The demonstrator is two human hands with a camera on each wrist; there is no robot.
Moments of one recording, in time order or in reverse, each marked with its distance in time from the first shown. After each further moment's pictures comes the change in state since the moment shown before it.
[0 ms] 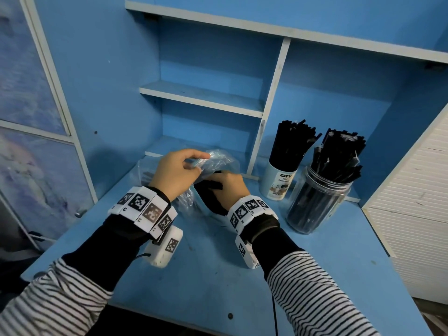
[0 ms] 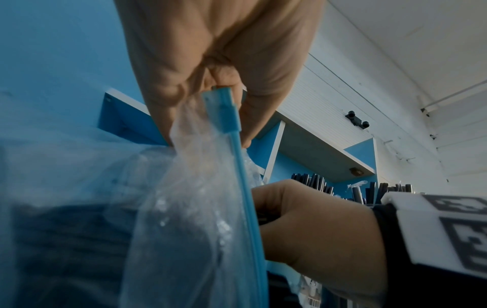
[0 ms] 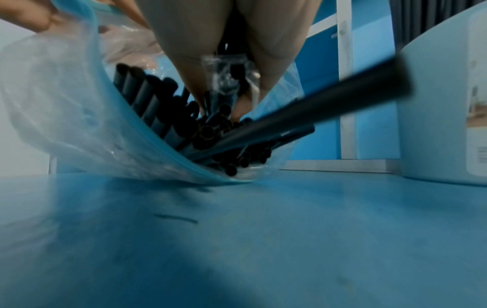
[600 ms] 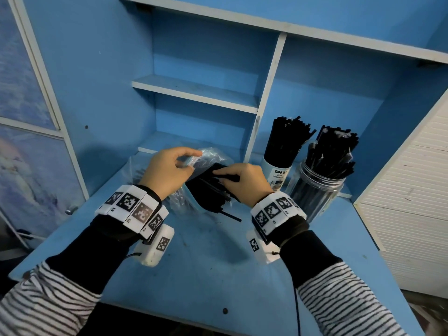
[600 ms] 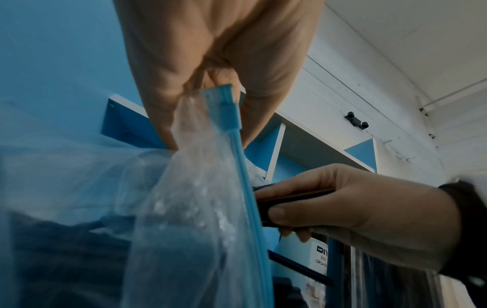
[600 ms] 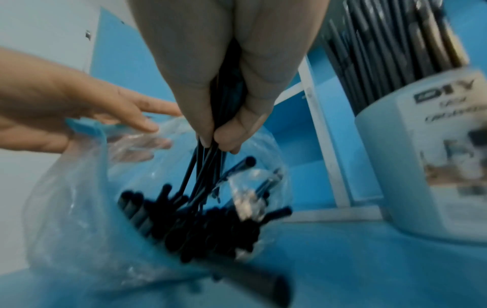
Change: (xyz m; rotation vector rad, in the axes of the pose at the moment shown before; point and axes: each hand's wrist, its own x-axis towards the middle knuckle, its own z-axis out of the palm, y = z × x) left_hand -0.002 -0.005 -0.004 0.041 -0.019 -0.010; right_hand -0.028 -0.001 -0.055 0.062 0.028 0.025
